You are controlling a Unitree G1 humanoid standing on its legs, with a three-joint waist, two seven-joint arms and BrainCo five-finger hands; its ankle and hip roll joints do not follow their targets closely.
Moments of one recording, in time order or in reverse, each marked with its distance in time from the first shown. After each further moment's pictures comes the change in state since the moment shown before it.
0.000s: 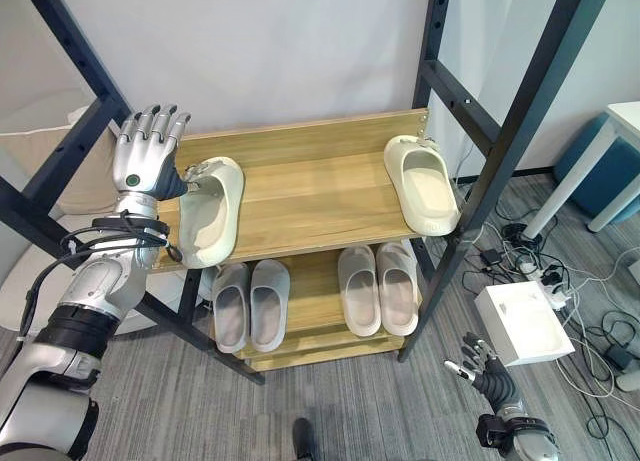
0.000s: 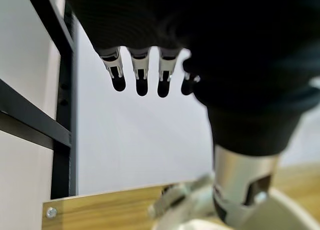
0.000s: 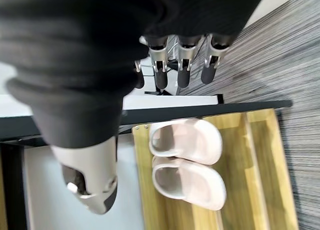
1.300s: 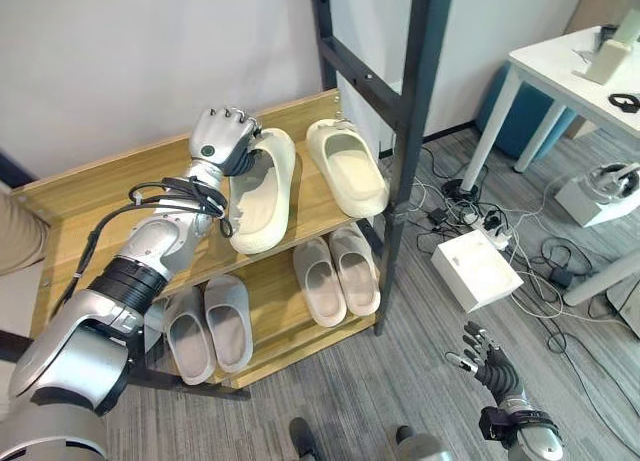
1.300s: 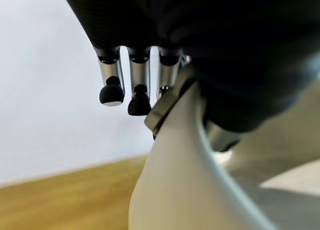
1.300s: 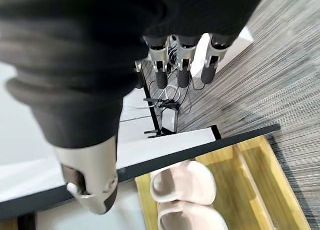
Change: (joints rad) left arm -0.281 -0.114 -0.272 0.040 0.001 -0.021 -0.106; right arm 0.002 -0.026 -0.005 -0.065 -0.002 0.001 -0.003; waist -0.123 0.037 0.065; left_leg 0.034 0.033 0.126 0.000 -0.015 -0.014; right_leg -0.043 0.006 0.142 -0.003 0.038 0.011
